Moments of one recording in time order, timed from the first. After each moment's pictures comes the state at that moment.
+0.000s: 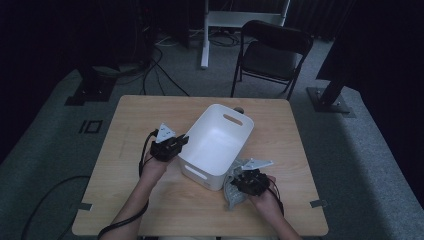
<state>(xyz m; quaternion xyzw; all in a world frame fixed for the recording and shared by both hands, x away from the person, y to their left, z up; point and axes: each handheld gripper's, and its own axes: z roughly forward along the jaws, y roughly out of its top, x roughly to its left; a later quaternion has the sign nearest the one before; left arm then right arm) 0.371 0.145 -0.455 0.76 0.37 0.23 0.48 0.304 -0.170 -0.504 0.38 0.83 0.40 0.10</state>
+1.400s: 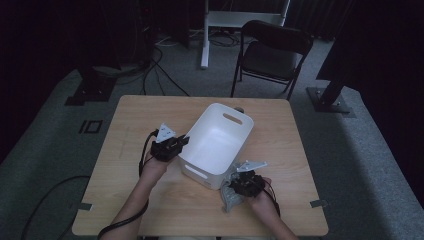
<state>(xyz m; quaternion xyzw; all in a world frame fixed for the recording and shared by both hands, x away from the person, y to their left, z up) 0.371 0.145 -0.455 0.76 0.37 0.22 0.48 0.310 -0.160 -0.523 0.39 0.84 0.37 0.09</state>
